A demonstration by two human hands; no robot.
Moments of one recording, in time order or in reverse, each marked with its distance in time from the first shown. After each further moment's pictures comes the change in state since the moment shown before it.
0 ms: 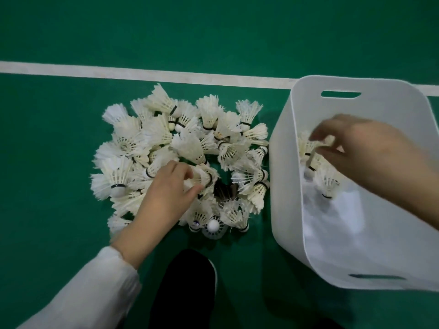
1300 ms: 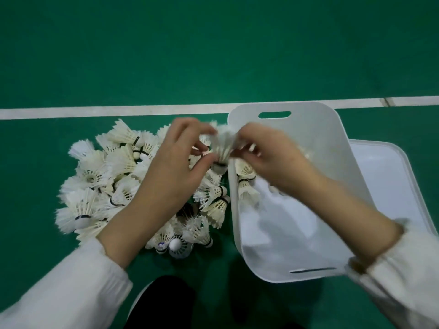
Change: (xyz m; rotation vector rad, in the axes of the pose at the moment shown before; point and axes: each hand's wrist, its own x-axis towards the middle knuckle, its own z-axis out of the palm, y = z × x) left_hand 0.024 0.149 -0.054 -0.311 0.135 0.366; right_hand 0.001 0.001 -0.005 0.505 0.190 -0.187
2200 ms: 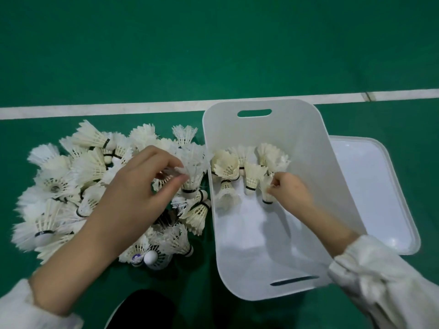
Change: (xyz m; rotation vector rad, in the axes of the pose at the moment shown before) left_hand -0.010 -0.005 0.003 0.028 -0.143 -0.092; right_hand -0.046 0.151 0.050 -0.180 -0.129 0.771
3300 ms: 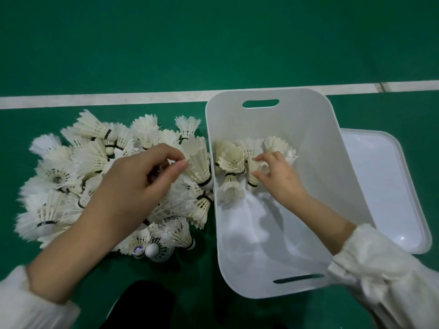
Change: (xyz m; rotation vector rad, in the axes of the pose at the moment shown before) left_hand 0.000 -0.003 0.000 -0.055 -0.011 -0.079; right_hand 0.005 -0.019 0.011 0.162 0.032 -0.267
